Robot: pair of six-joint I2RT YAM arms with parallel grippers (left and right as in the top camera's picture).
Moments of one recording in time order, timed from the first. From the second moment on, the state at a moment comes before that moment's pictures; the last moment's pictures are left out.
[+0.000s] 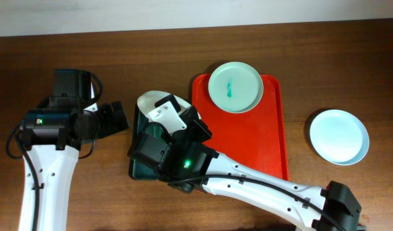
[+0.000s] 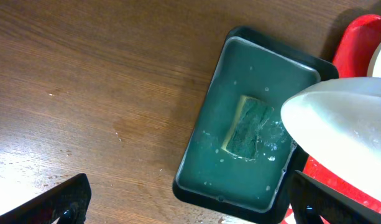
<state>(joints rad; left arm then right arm) -0.04 1.34 1.44 -1.28 -0.03 -0.35 1.10 1.72 1.50 -0.85 1.09 0.28</state>
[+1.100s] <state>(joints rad) -0.04 1.34 1.44 -1.28 -0.03 -0.35 -0.29 1.53 1.62 -1.25 -0.02 0.44</state>
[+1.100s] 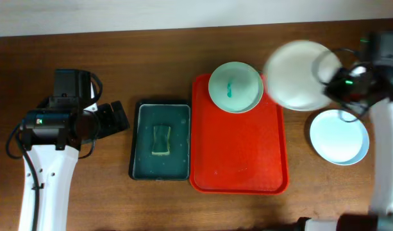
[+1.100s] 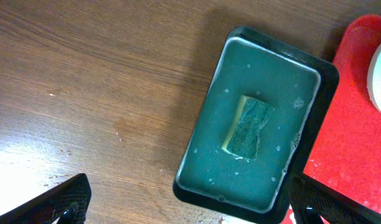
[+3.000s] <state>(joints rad) -0.04 1.34 1.44 -1.28 -0.03 -0.35 0.17 1.66 1.42 -1.32 -0.09 0.40</state>
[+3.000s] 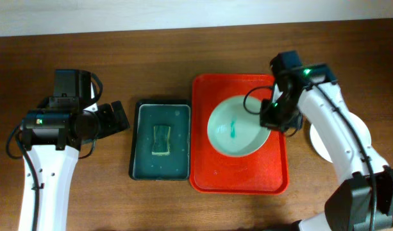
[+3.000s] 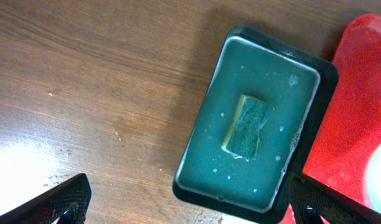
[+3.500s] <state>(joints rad) -0.04 1.34 1.44 -1.28 -0.03 -0.35 0.24 1.52 0.94 -0.94 -0.15 0.56</state>
